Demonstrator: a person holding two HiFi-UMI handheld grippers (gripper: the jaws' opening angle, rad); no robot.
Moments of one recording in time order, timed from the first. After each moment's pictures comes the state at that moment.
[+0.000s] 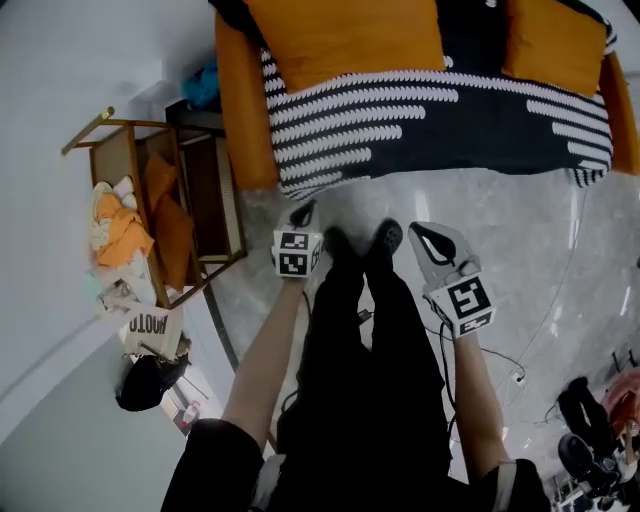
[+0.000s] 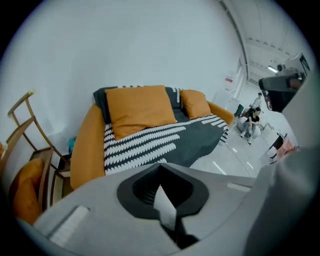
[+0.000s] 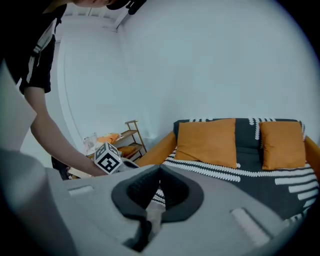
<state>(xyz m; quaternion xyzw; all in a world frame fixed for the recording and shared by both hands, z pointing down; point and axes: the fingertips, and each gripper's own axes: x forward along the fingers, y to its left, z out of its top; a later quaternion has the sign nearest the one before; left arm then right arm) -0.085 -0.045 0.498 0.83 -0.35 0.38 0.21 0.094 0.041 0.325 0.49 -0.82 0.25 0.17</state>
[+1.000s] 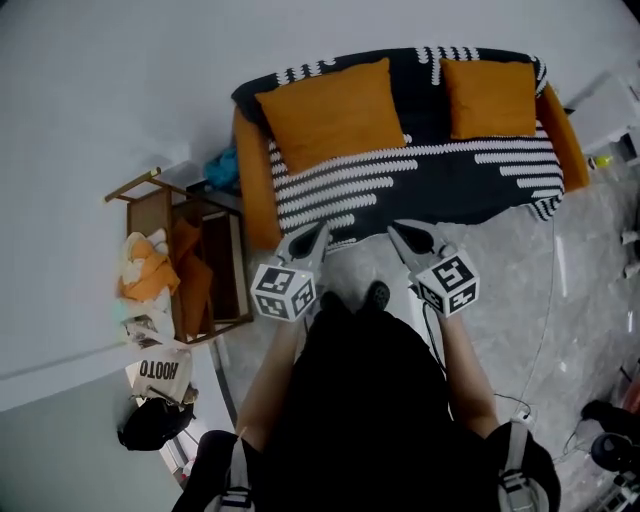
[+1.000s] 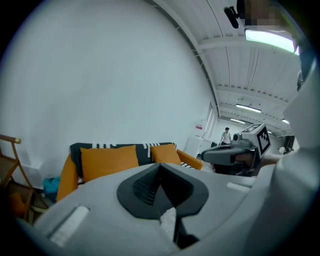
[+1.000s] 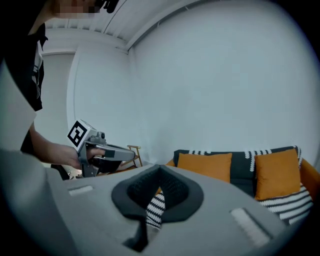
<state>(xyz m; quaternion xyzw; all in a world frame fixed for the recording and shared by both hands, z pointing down) 0.004 -0.007 0.161 0.94 -0.28 0.14 0.17 0.116 0.050 0.154 0.52 -0.84 0.16 0.10</state>
